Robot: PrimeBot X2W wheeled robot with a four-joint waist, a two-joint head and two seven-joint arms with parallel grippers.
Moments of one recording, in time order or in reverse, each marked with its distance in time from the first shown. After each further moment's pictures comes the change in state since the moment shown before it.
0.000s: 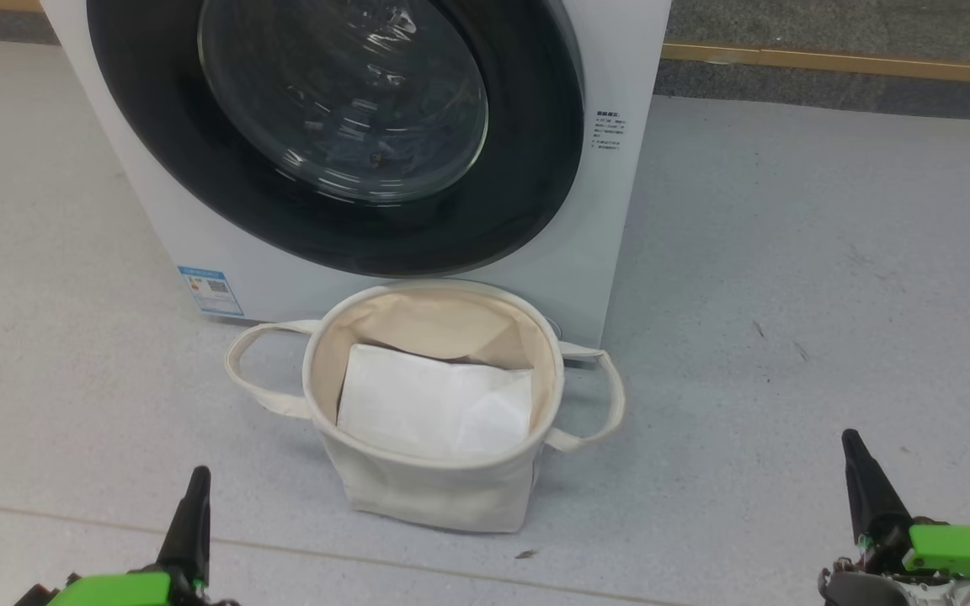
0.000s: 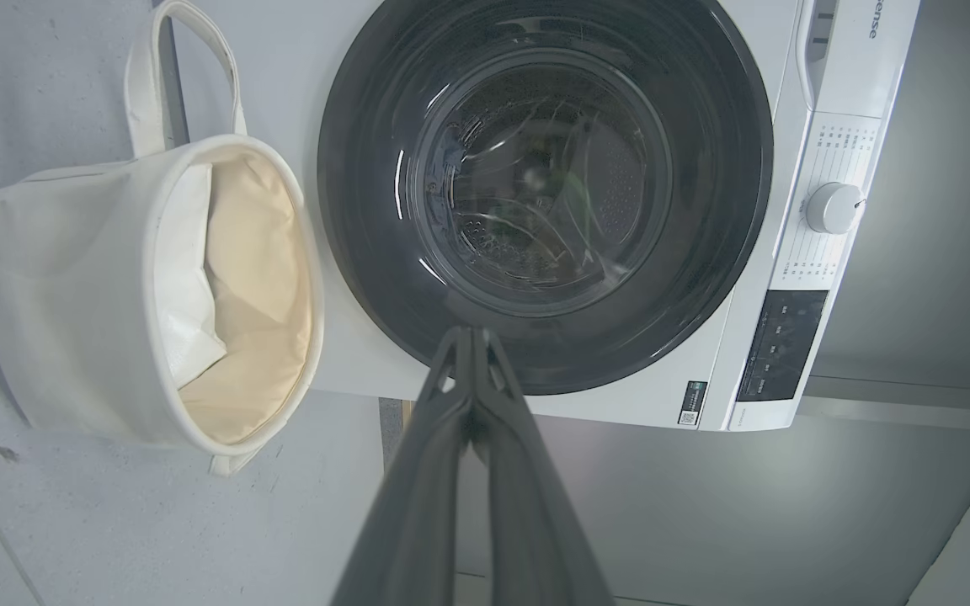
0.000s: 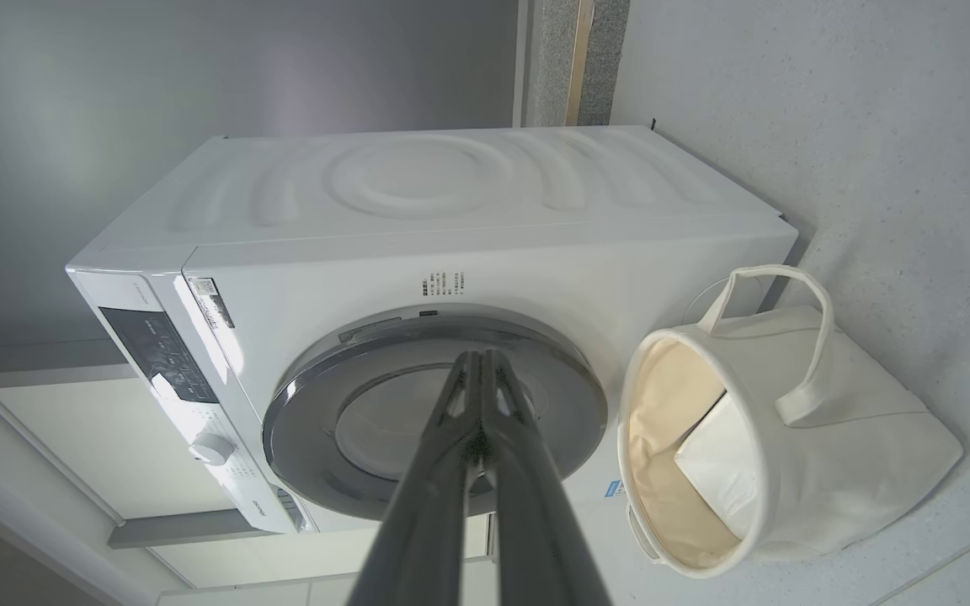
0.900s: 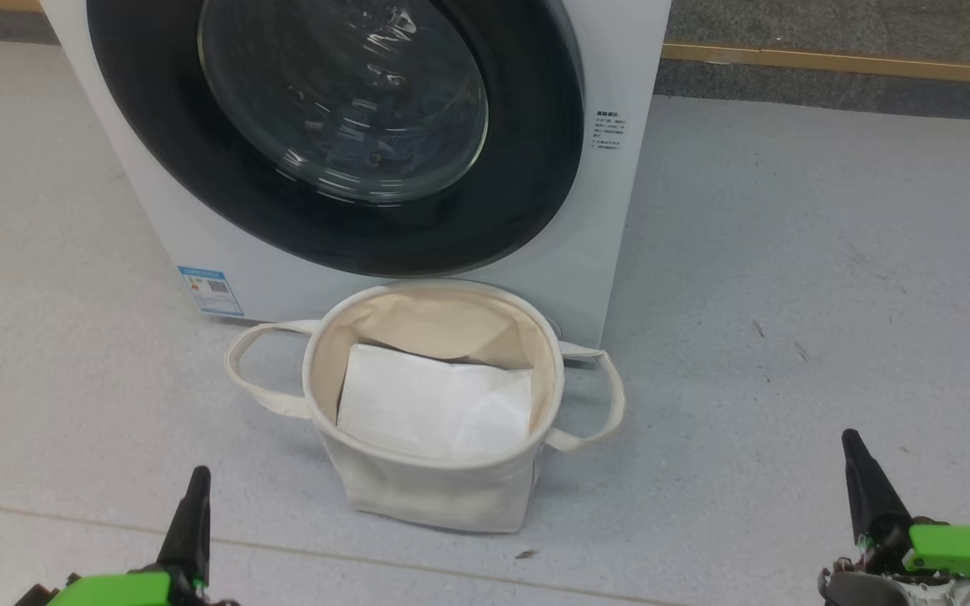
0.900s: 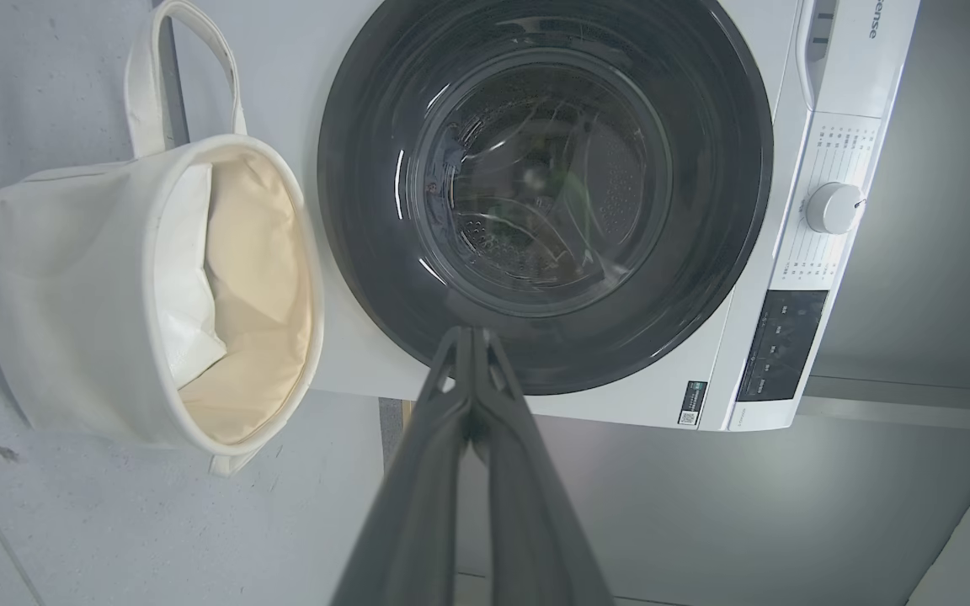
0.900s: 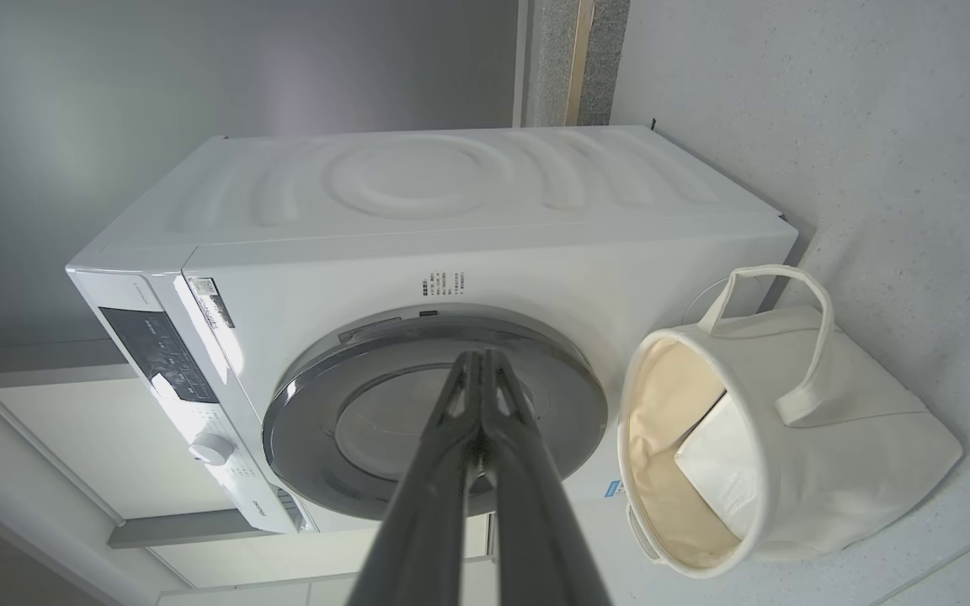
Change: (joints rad) left arm 0.000 0.000 0.000 0.000 0.000 0.000 0.000; right arm 0.000 0.000 0.000 0.000 0.000 0.000 0.000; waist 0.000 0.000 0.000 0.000
